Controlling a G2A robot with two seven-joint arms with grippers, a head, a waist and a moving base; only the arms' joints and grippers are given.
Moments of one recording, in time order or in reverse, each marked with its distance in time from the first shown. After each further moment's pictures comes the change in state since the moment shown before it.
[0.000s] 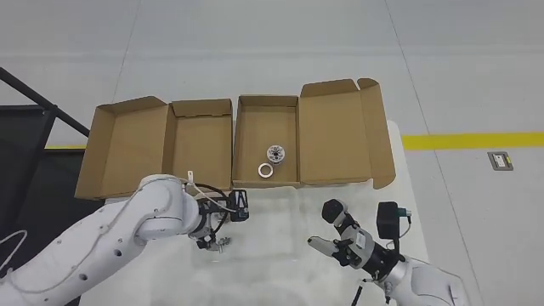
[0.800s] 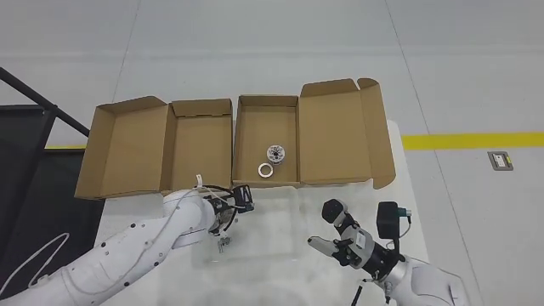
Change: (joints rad) left arm 0.065 -0.128 0.053 0.154 0.357 0.209 0.093; right arm 0.000 0.000 0.000 0.000 0.000 0.000 0.000
